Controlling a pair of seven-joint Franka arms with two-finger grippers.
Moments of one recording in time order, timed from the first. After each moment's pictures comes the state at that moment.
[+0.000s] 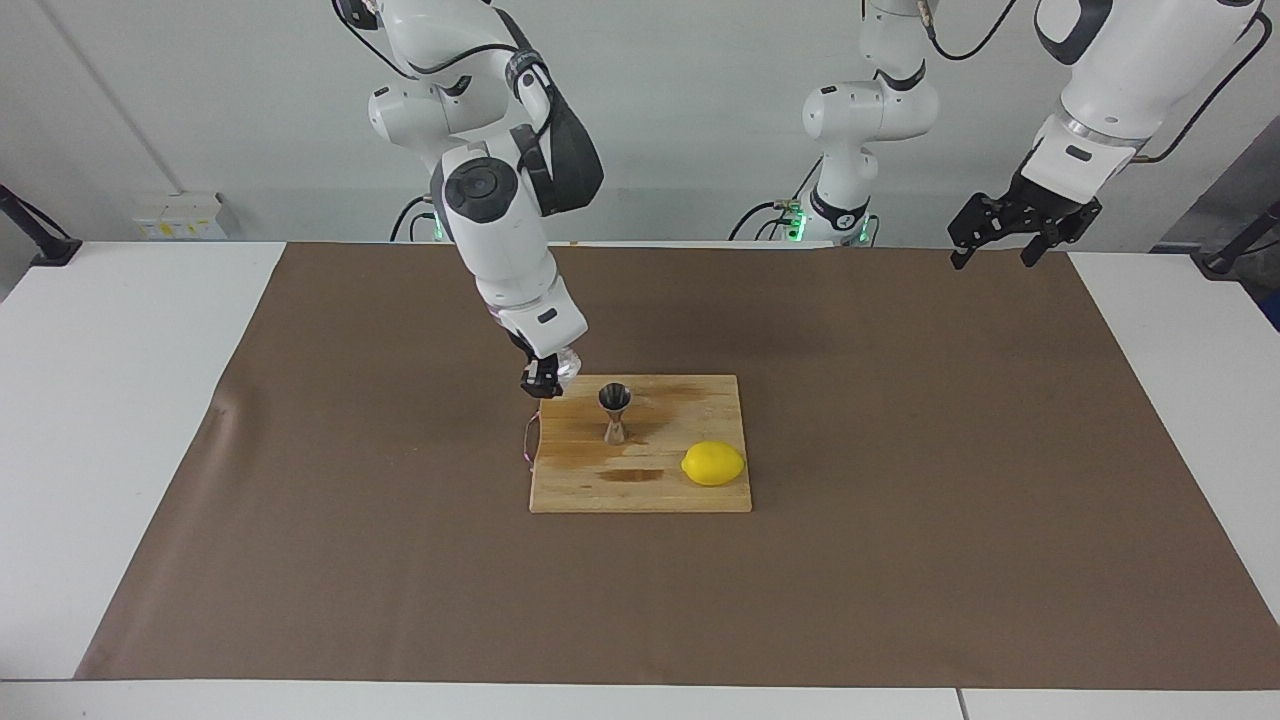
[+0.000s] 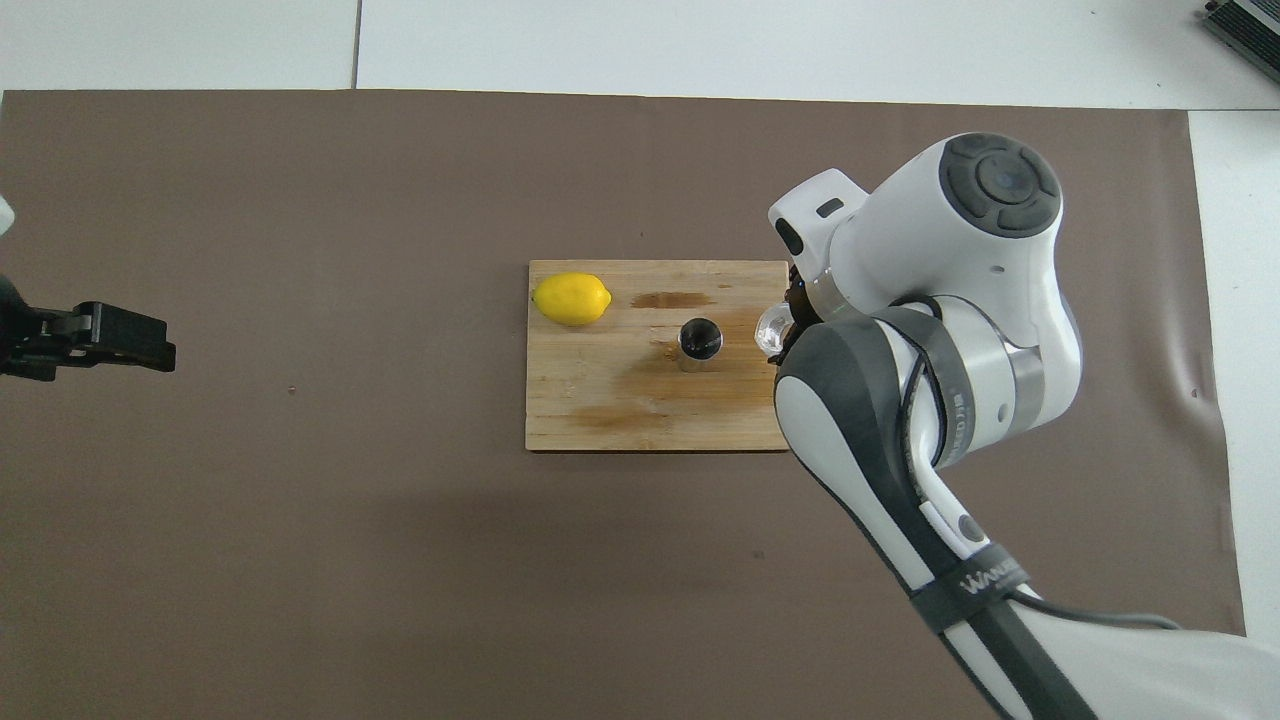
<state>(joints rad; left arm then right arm) 0.02 -0.08 -0.09 -1.64 -0.04 1.53 -0.08 0.42 0.25 -0.04 -1.68 0.08 1.94 -1.07</state>
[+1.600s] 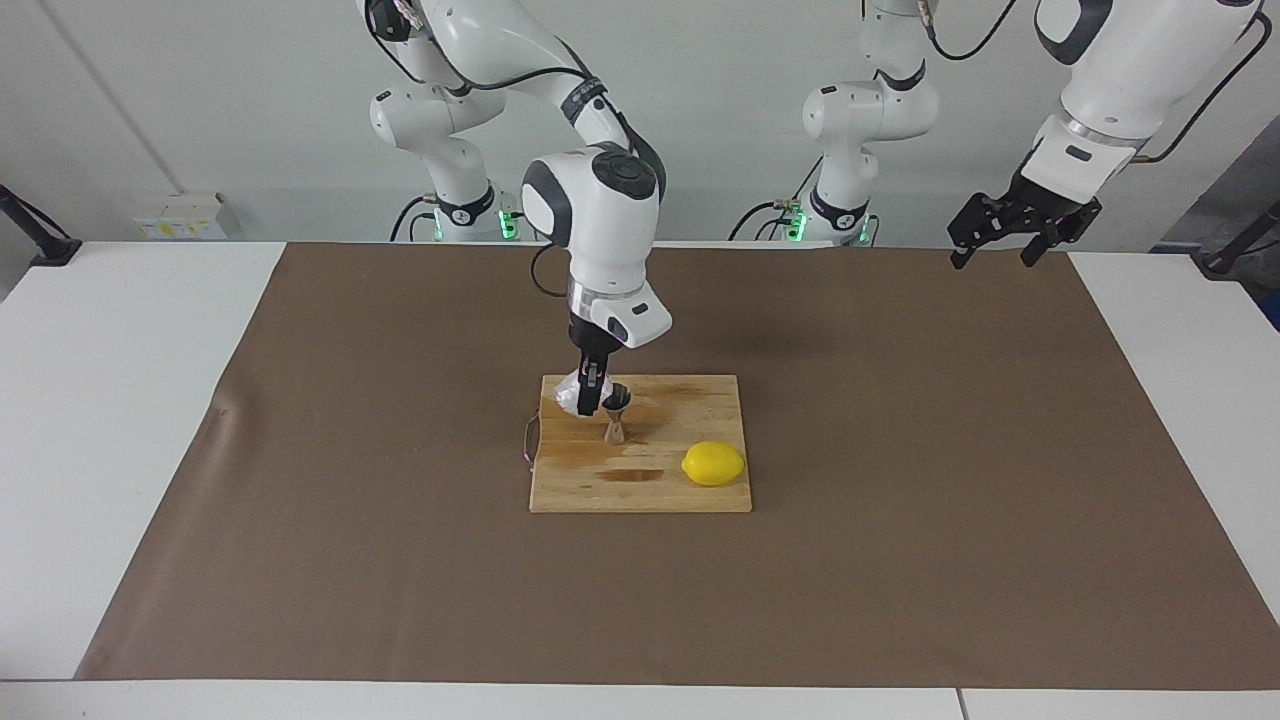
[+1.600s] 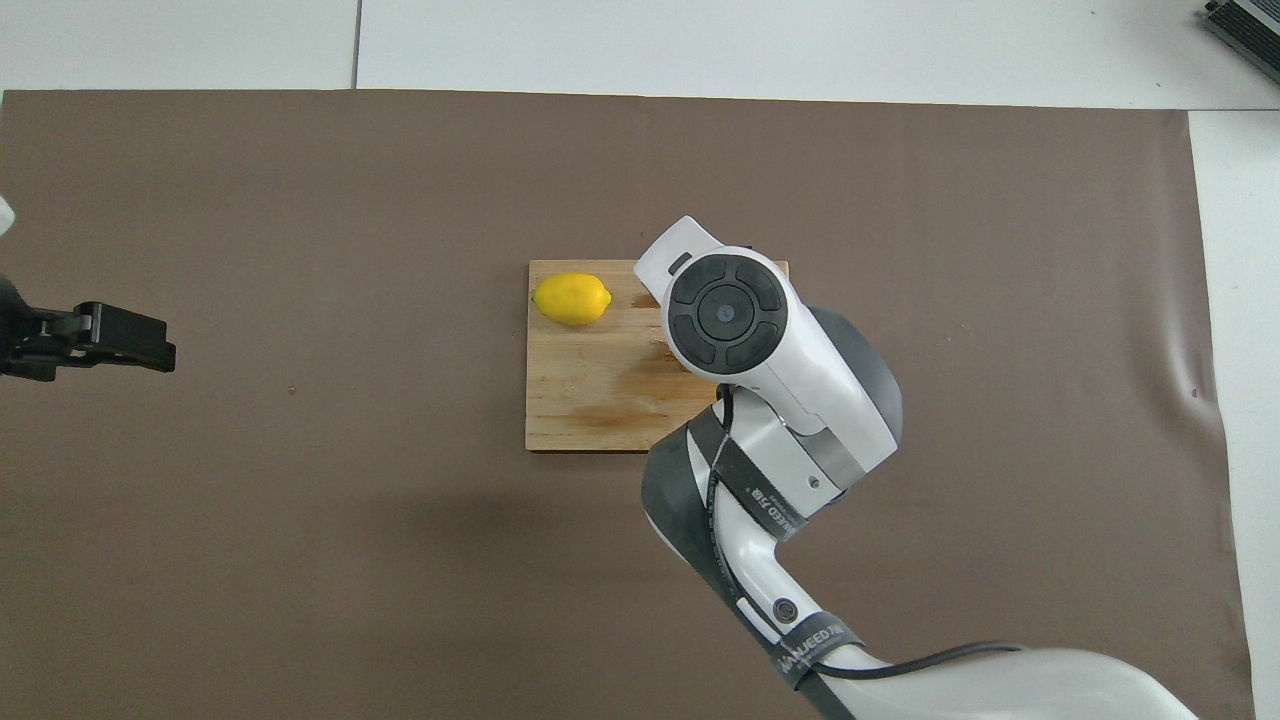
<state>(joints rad) 0.02 -0.08 -0.09 -1.64 -0.04 1.53 -0.08 0.57 0.32 -0.04 -1.69 -0.29 2.06 -0.88</state>
